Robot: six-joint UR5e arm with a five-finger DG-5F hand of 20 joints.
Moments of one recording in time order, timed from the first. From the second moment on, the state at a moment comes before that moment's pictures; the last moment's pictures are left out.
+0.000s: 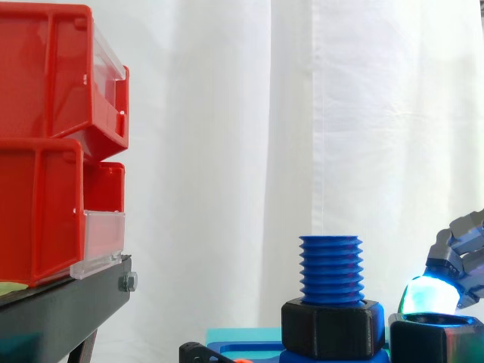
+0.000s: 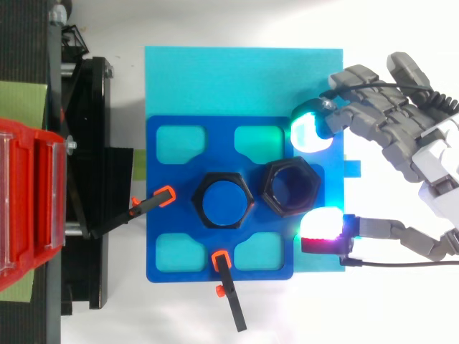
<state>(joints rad) 0.47 -2.08 -1.57 -2.70 -0.45 -0.96</state>
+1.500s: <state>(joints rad) 0.44 -2.08 -1.55 -2.68 -0.56 -0.95</state>
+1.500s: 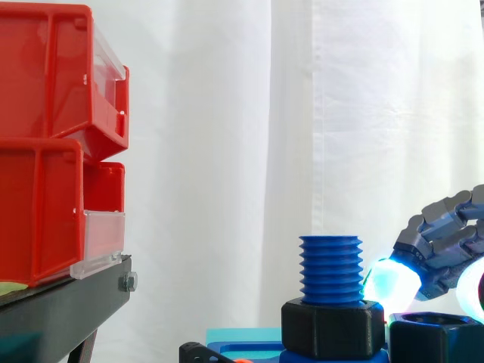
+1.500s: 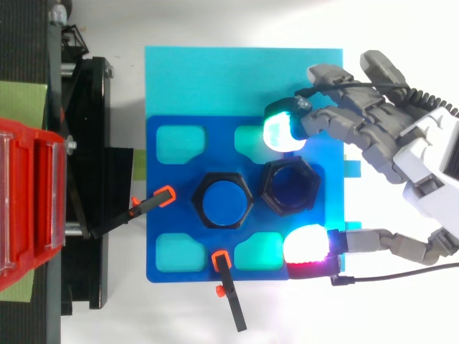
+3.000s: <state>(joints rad) 0.43 -2.08 -1.55 -2.72 -0.59 -0.94</state>
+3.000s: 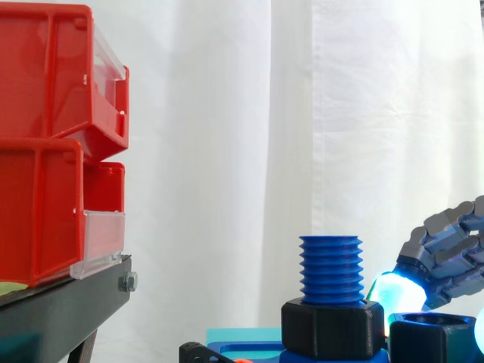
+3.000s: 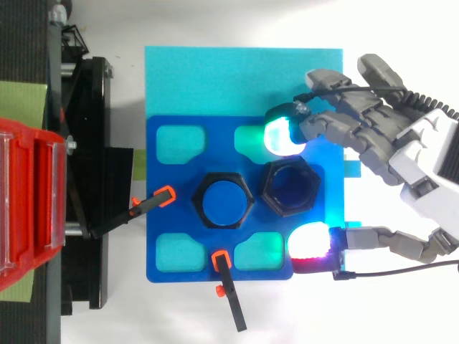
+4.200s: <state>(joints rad) 0.43 -2.08 -1.55 -2.73 -0.60 -0.94</state>
